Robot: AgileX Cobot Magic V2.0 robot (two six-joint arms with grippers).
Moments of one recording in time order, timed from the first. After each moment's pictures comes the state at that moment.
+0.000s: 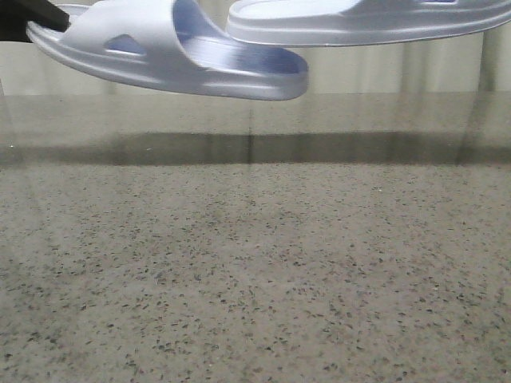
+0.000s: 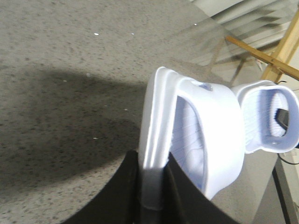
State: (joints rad) left arm 0.12 1.62 -1.16 -1.28 1.19 0.77; right arm -0.40 1.45 -0.95 1.46 1.18 -1.00
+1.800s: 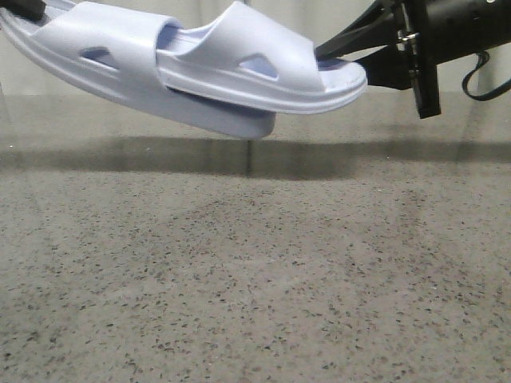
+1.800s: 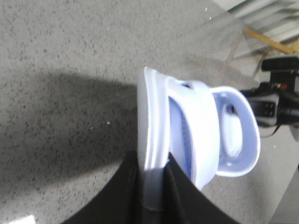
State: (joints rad) left arm 0.14 1.53 -1.16 -1.15 1.19 0.70; right arm -0.04 1.82 -1.19 1.48 1.16 -0.99
